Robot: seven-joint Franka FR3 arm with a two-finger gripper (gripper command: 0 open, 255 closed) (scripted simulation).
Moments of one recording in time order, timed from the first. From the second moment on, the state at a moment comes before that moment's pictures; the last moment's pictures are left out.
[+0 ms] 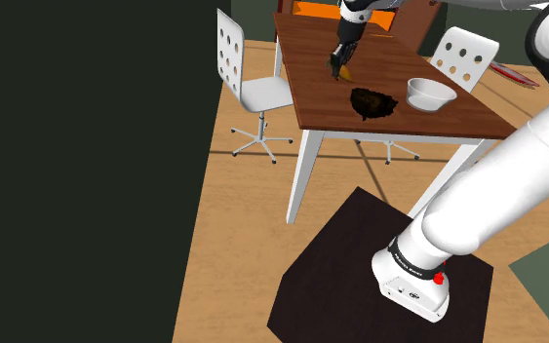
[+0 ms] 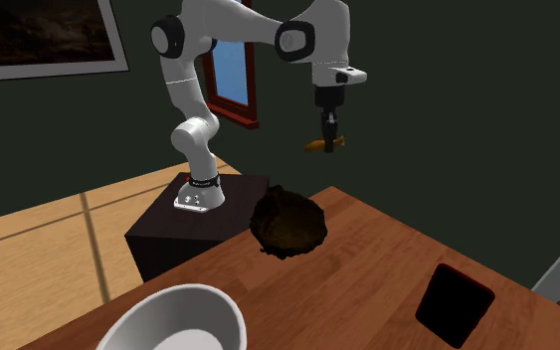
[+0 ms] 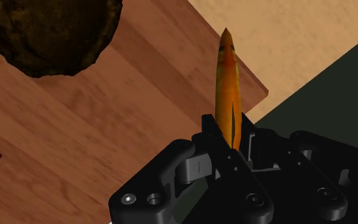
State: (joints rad) arm -0.13 -0.14 -0.32 -1.93 -0.10 1.90 -0.44
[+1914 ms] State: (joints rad) arm -0.28 -0.06 -0.53 -2.02 -0.05 2.08 -0.81
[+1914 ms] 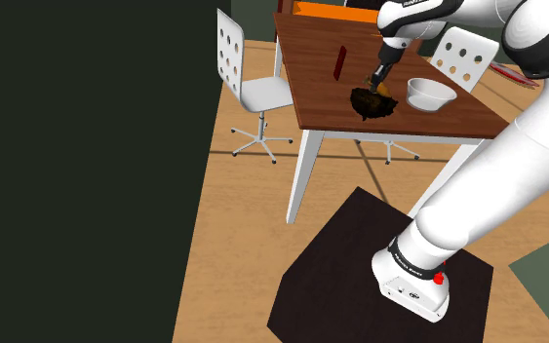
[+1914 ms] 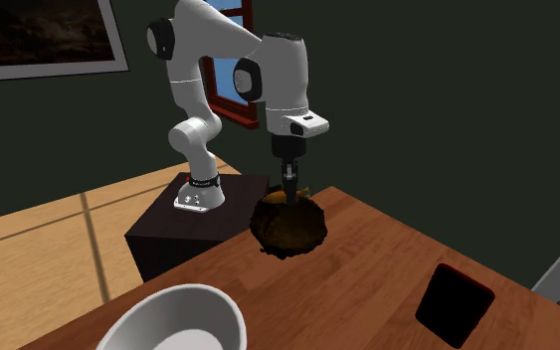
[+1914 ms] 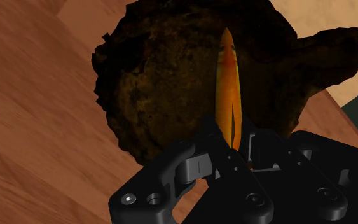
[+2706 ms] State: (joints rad) arm -0.27 -0.07 -0.53 -2.00 -0.06 2.05 -0.80
